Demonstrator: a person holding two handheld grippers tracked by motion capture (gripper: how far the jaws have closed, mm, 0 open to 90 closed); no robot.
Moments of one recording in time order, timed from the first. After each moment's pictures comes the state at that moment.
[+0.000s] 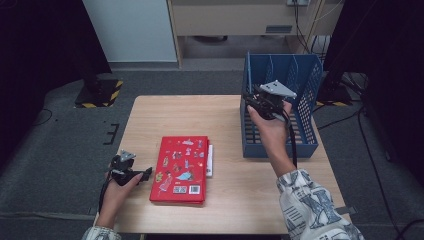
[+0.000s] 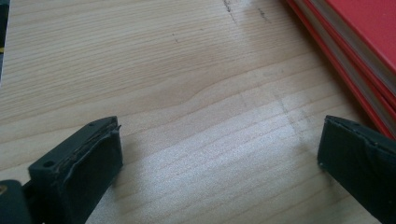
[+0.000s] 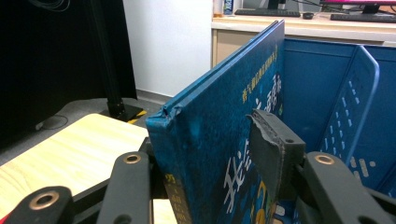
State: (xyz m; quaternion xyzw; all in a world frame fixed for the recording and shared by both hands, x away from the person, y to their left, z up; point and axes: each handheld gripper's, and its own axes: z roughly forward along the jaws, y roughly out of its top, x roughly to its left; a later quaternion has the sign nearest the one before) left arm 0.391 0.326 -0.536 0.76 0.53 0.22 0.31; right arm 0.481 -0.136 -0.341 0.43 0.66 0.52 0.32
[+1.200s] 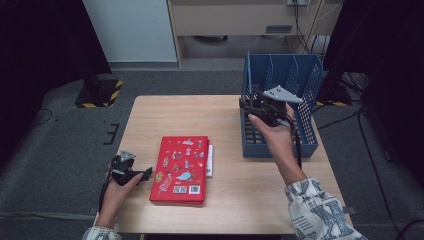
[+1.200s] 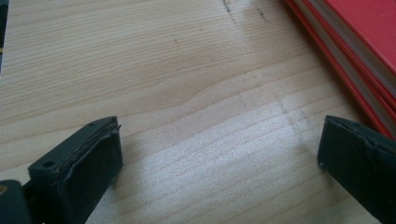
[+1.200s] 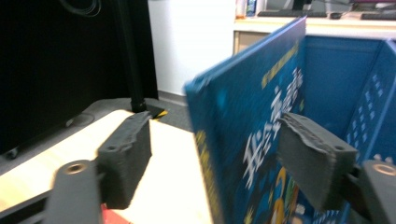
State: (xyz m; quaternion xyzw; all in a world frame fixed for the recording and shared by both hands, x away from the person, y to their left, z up) left arm 0.391 0.326 -0.537 0.76 0.53 0.22 0.31; right arm 0.464 -0.145 -0.347 0.40 0.67 0.55 0.29
